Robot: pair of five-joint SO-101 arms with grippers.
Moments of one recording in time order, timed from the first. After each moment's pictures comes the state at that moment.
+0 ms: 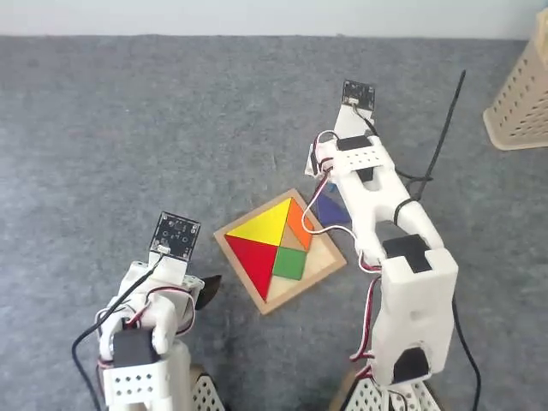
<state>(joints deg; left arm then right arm) -13.0 -103.6 96.8 73.1 -18.3 -17.7 29.0 0.4 45.5 -24.5</state>
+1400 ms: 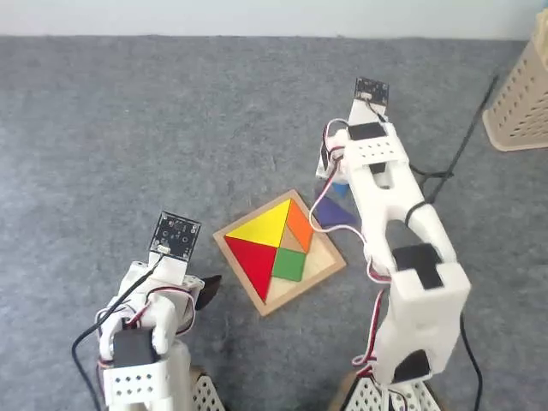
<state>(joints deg) -13.0 -103.6 96.8 73.1 -18.3 -16.2 20.2 0.5 63.5 -24.4</state>
